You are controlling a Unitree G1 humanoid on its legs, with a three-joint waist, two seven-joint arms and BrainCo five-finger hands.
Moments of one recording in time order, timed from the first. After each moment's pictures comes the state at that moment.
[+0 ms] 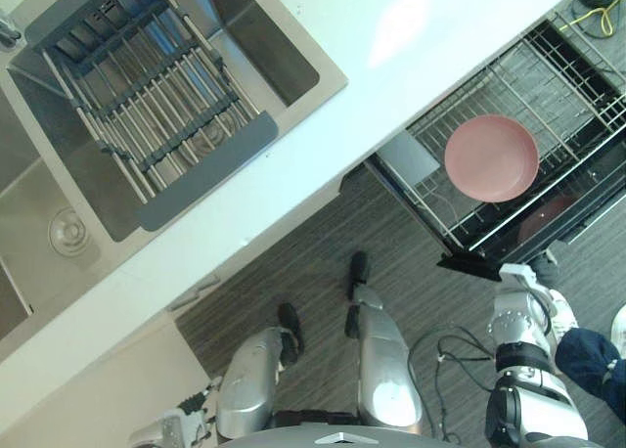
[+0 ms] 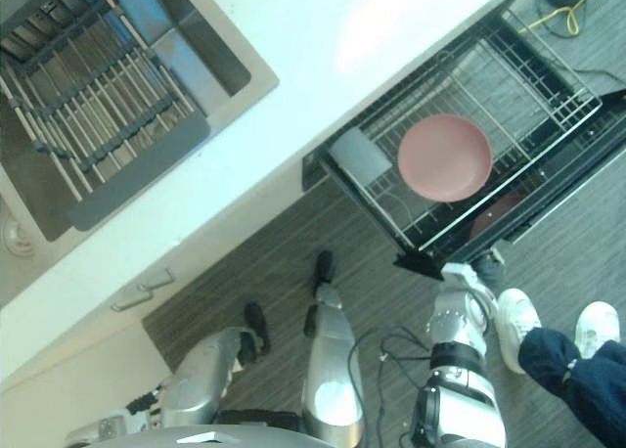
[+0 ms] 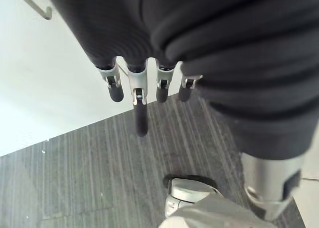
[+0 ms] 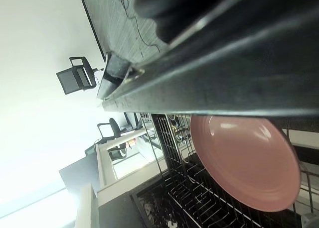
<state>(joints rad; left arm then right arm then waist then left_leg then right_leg) 0.05 0.14 0.13 0.94 -0.30 0.39 -0.07 -0.39 -0.42 -0.41 0.72 0.88 -0.22 -0.15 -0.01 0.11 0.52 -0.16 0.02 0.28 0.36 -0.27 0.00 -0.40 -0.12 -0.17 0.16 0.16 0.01</state>
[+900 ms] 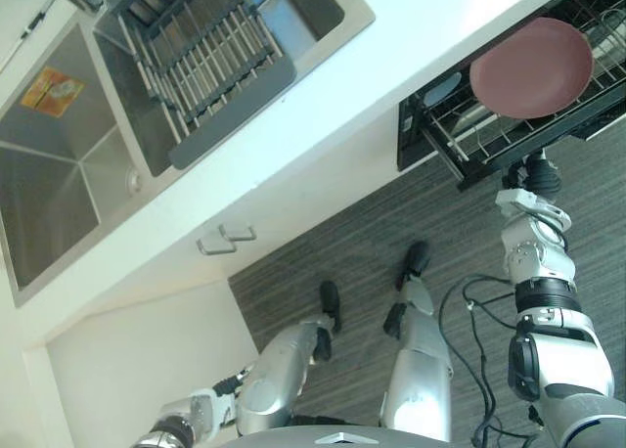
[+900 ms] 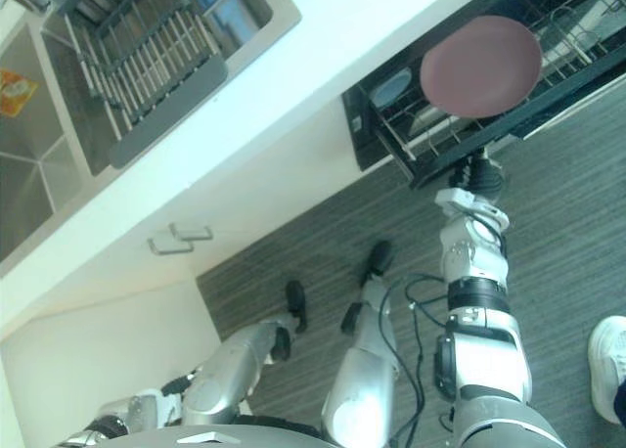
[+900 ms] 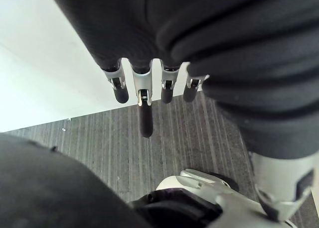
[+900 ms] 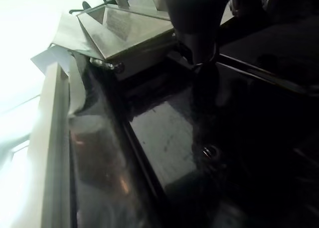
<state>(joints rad) -0.08 0.11 -0.09 1.08 -0.42 0.38 -0.16 -0.63 -0.58 -0.21 0.68 0.66 -0.04 -0.16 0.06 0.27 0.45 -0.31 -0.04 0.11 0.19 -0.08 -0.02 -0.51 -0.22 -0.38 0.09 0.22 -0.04</state>
